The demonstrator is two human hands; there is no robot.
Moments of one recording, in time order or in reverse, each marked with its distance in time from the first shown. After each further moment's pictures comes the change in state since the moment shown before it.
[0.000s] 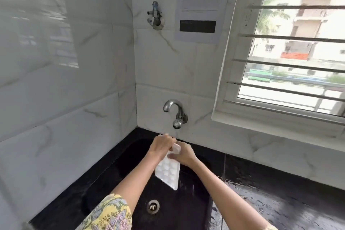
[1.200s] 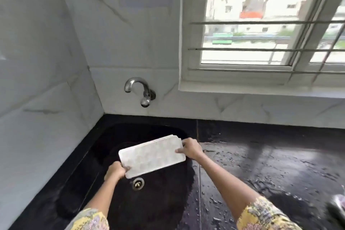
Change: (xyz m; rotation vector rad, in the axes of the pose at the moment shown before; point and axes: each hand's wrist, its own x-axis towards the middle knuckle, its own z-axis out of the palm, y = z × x) left_hand -0.066 -0.058 0.153 -0.630 -0.501 -0.793; right_hand -0.068 0.108 -0.011 -0.037 0.070 0.390
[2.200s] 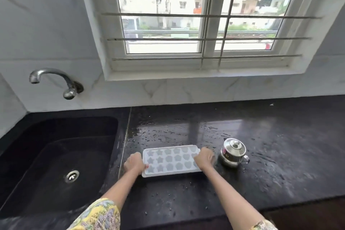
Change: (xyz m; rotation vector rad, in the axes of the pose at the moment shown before) left_hand -0.252 0.177 0.212 0.451 -0.090 0.395; right_hand -0.204 0.266 -0.122 -0.121 0.294 0.633
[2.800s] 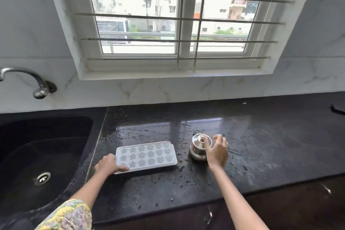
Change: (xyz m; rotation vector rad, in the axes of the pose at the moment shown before) left_hand -0.016 0.006 0.019 -0.058 0.019 0.002; right_hand 0.002 0.121 -0.082 0.382 0.638 -0.118
